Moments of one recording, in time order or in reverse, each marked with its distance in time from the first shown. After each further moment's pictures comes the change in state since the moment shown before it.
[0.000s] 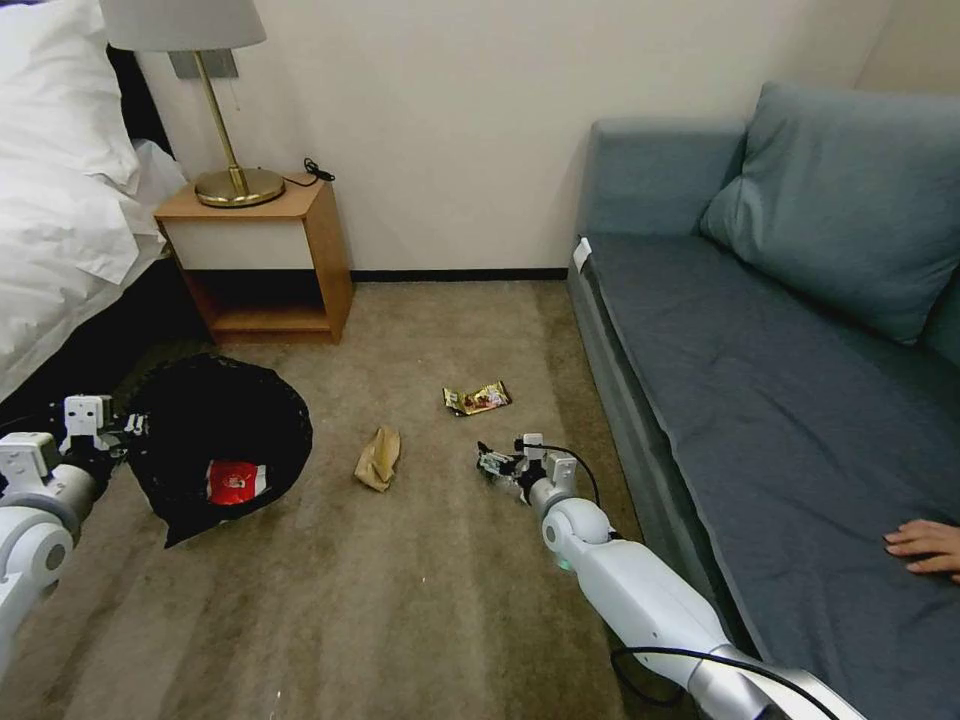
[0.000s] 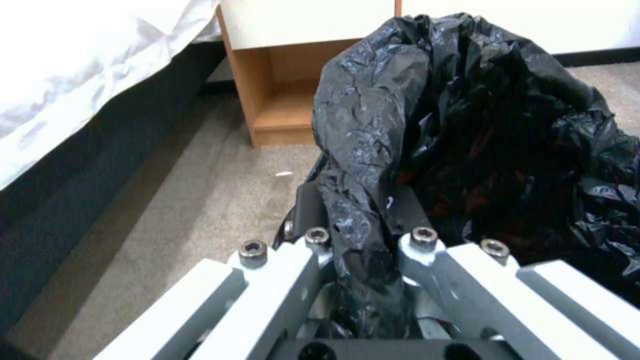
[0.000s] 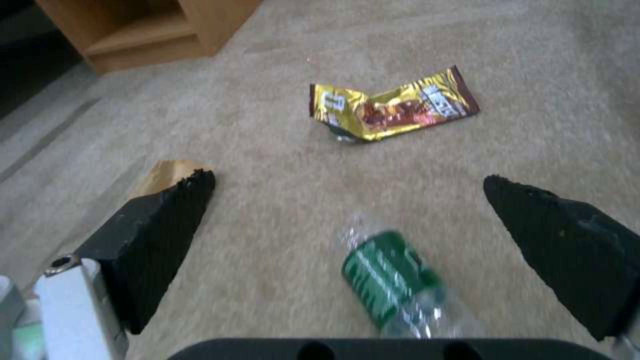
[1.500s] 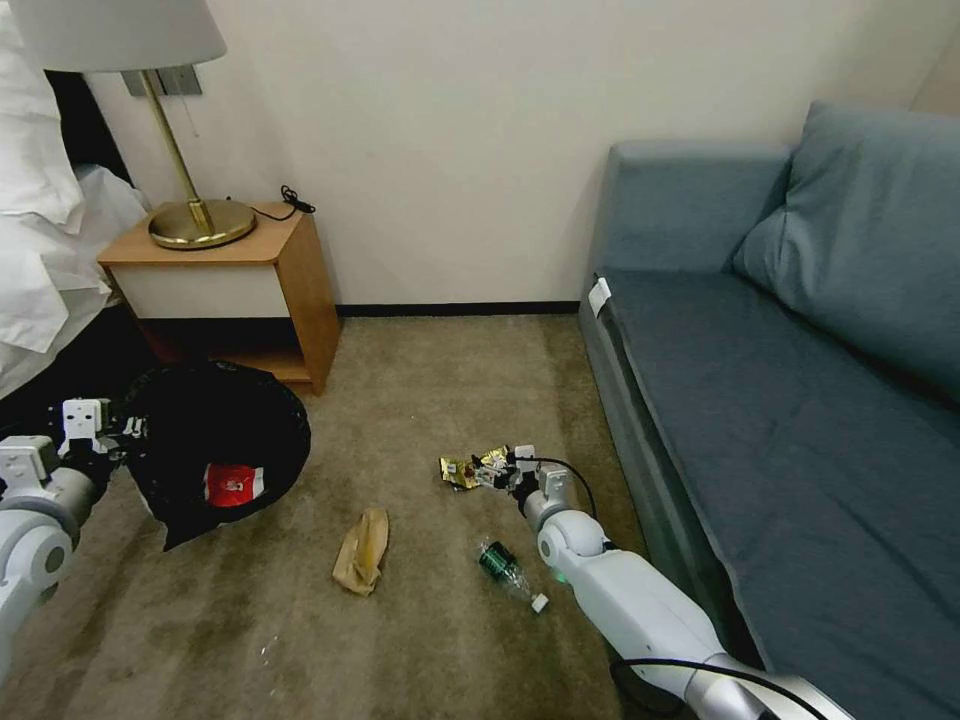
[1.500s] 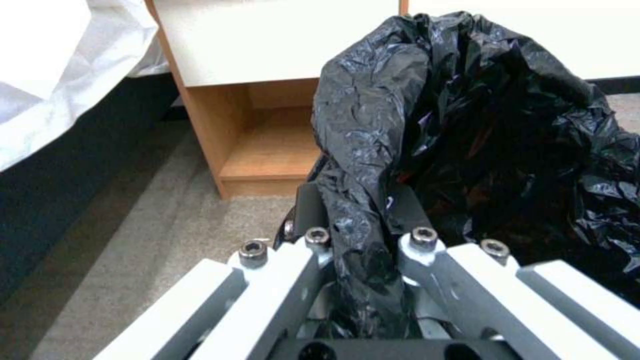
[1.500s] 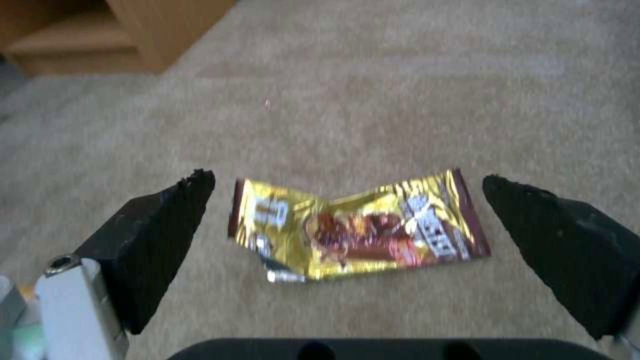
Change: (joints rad) left arm 0.017 -0.011 -0.012 -0.008 -0.001 0.002 0.007; right arm -0.032 -0.011 -0.043 0.016 -0.072 -0.009 0.003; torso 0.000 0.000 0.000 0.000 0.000
